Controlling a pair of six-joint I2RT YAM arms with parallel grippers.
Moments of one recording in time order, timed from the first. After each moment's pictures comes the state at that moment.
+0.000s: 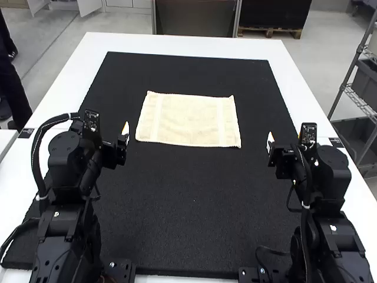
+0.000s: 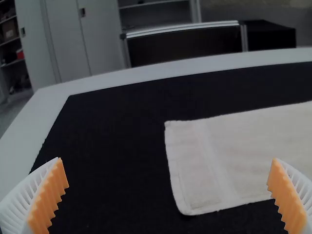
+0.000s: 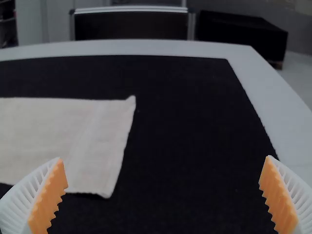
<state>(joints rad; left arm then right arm) 0.12 0.01 0.01 -0.01 0.18 0.13 0.07 0.01 0.01 -0.08 0.01 -0.03</state>
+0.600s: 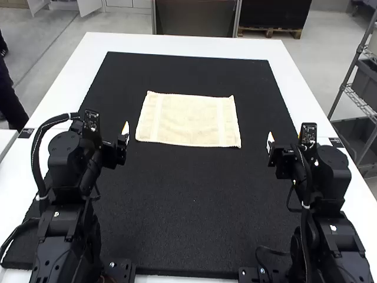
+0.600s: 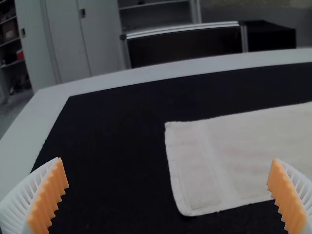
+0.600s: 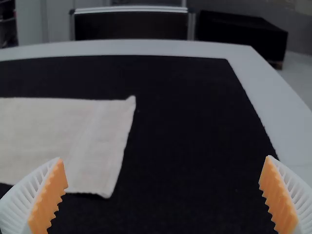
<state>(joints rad) 0.12 0.01 0.01 -0.01 0.18 0.13 0.07 0.01 0.01 -0.08 0.01 -0.03</state>
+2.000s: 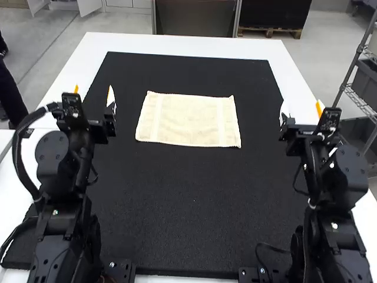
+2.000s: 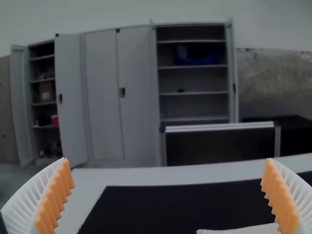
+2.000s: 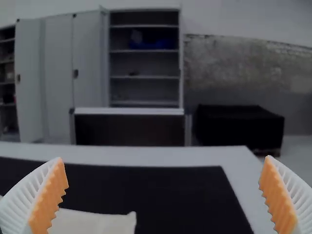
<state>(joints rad) 0.12 0.04 0.07 0.31 0.05 0.03 -0.01 0.06 0.06 0.27 -0.08 0.02</state>
